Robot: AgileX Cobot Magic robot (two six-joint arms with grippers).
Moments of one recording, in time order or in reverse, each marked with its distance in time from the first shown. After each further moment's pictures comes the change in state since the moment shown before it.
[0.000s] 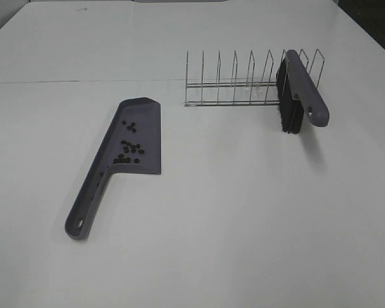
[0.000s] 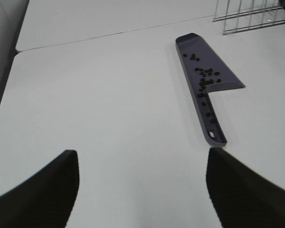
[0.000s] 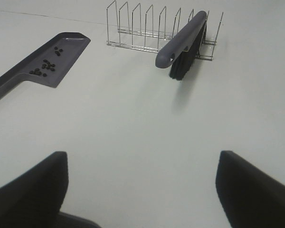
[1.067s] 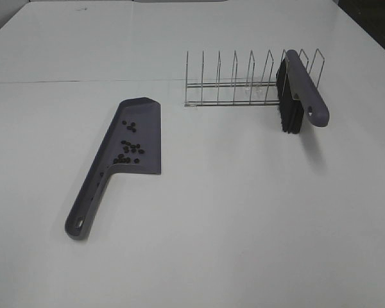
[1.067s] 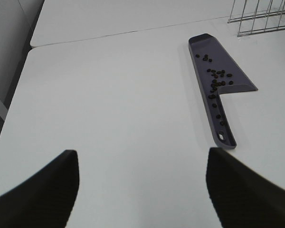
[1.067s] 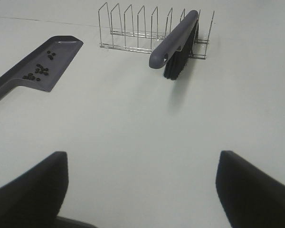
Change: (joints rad) left arm 0.030 0.000 0.000 0.001 0.000 -0.002; right arm -0.041 0.000 0.000 0.017 -0.001 0.000
